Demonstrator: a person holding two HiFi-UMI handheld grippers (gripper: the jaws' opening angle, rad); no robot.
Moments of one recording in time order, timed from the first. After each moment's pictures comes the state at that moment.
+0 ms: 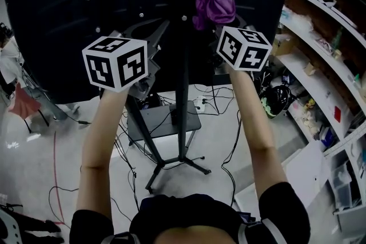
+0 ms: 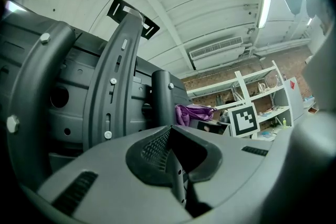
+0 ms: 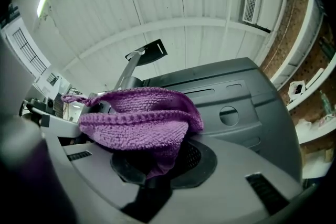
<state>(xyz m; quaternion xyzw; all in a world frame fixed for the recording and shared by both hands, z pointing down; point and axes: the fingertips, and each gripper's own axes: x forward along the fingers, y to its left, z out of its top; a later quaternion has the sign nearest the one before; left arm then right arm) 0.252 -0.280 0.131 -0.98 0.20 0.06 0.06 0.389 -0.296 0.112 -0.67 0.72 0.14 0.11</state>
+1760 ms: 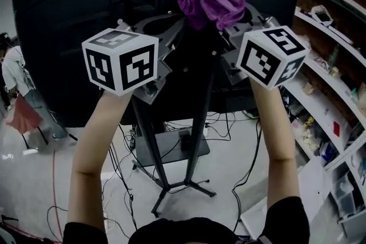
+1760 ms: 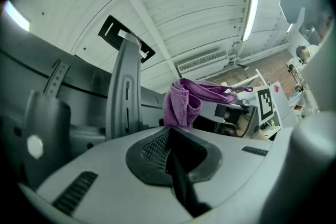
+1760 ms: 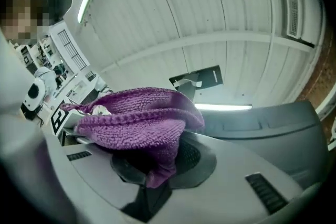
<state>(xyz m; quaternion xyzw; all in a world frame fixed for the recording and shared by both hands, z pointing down) 0.206 -0.284 0.035 -0.98 0.13 0.11 0.11 0.233 -0.260 -0.016 -0.55 0.79 0.28 0.06</state>
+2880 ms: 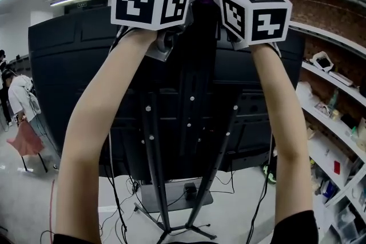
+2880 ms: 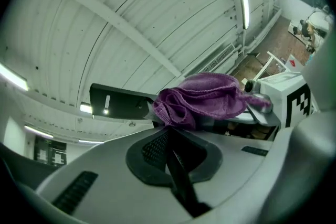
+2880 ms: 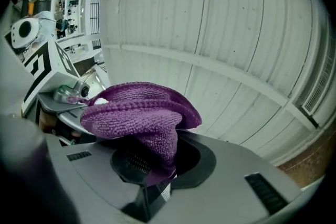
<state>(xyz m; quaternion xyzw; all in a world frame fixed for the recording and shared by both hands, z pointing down) 0.176 -0.365 -0.251 -0.93 0.23 0.18 0.24 0.190 -0.345 -0.285 -0.61 0.64 0.46 -0.01</state>
